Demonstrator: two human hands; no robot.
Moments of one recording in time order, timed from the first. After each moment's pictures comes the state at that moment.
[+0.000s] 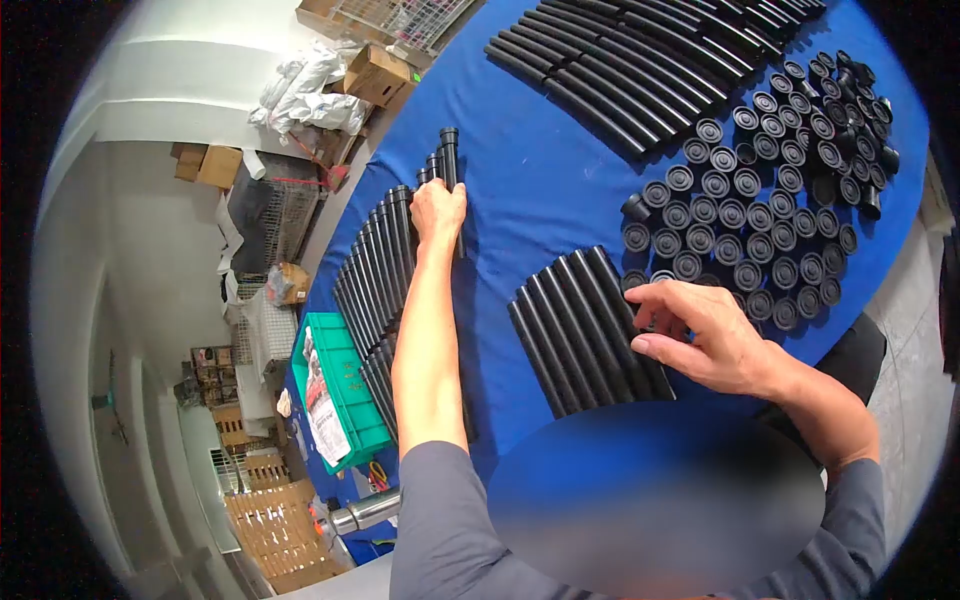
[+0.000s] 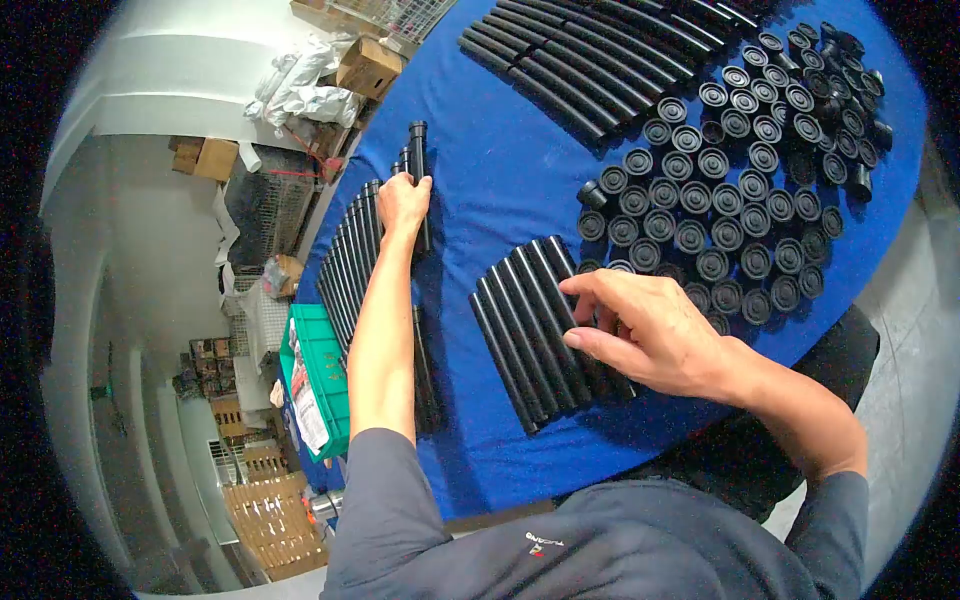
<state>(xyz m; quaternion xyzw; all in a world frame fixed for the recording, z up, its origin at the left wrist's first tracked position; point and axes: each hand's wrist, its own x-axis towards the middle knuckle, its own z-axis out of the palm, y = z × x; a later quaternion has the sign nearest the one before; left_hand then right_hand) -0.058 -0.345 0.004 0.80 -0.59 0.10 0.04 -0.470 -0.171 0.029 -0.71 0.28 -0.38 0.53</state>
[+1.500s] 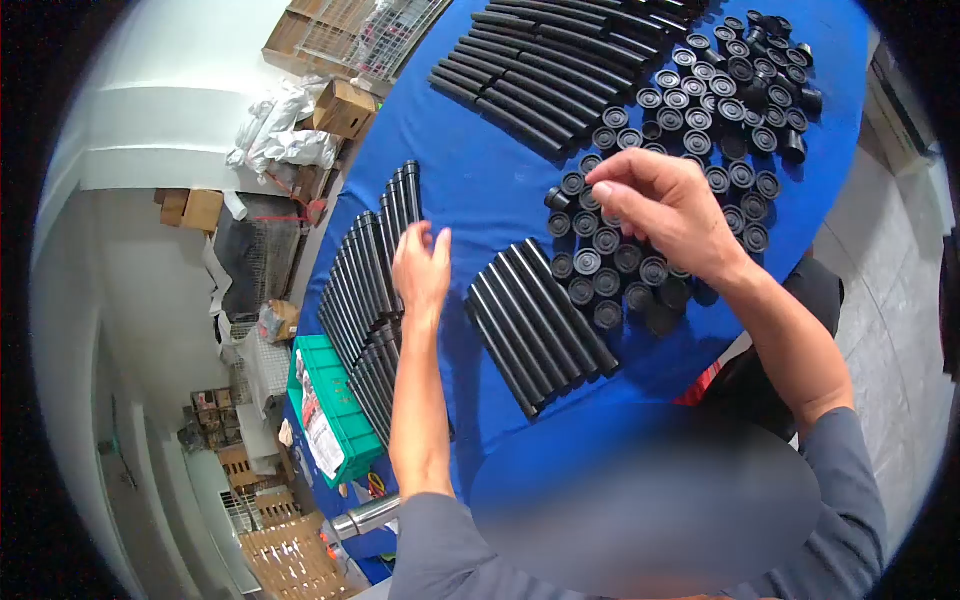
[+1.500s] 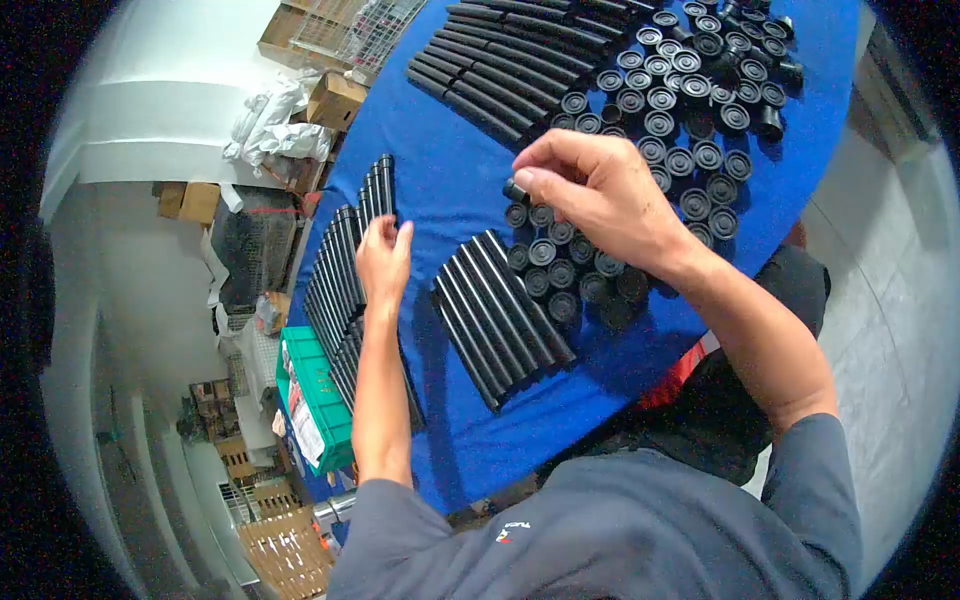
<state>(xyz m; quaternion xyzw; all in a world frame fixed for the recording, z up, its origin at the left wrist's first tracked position) -0.147 -0.230 0.032 0.71 -0.67 0.03 0.19 -0.519 -0.202 0.051 -0.54 0.35 -0.54 0.54</state>
